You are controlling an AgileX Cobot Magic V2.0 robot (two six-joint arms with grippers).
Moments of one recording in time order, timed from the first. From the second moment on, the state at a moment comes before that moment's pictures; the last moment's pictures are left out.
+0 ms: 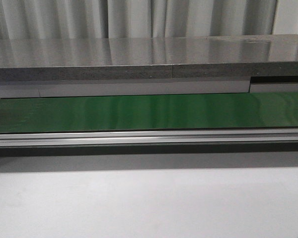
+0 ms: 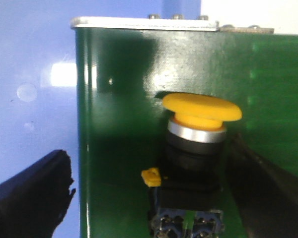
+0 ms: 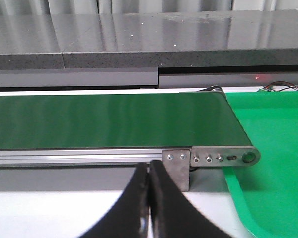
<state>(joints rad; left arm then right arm) 0.13 1.91 -1.52 -0.08 1.03 0.12 -0.03 -0.01 0.03 0.08 0.16 -0.05</state>
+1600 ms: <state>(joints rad) -0.02 0.64 -0.60 -0.12 0.31 0.12 -0.03 -0.01 0.03 0.08 0.16 -0.05</state>
